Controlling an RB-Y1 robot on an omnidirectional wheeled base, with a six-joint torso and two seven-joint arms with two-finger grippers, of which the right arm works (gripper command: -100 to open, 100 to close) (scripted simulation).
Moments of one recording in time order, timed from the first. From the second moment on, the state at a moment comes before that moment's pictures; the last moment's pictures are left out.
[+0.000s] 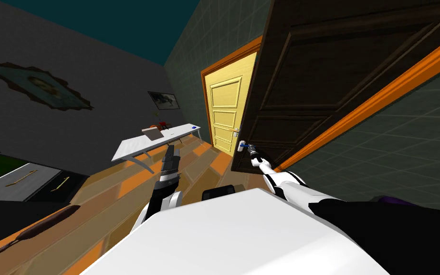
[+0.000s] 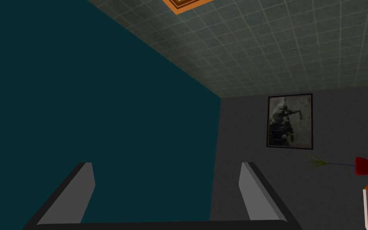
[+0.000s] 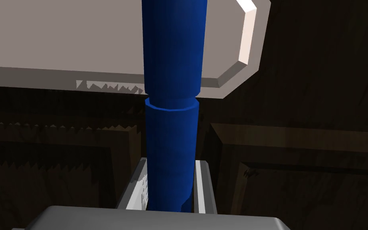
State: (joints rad) arm -0.38 -0.49 -0.12 -0.51 -0.13 -0.58 -0.31
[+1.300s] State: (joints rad) arm -0.39 -0.48 -0.02 -0.53 -0.08 -0.61 -0.39
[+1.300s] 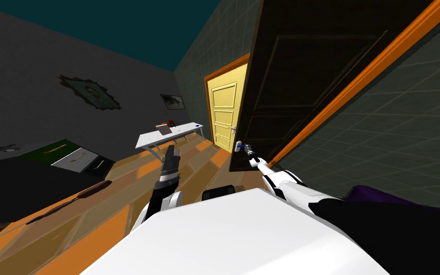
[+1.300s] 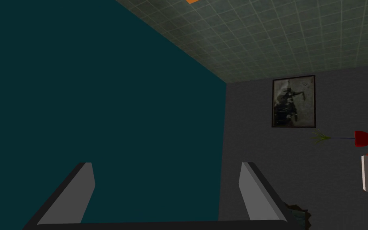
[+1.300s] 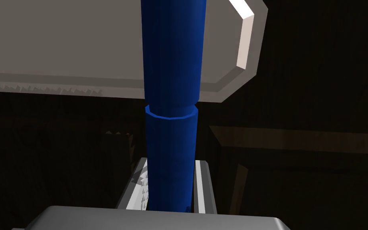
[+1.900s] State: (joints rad) arm -0.35 -0.49 0.03 -0.62 -0.07 -0.58 -0.42
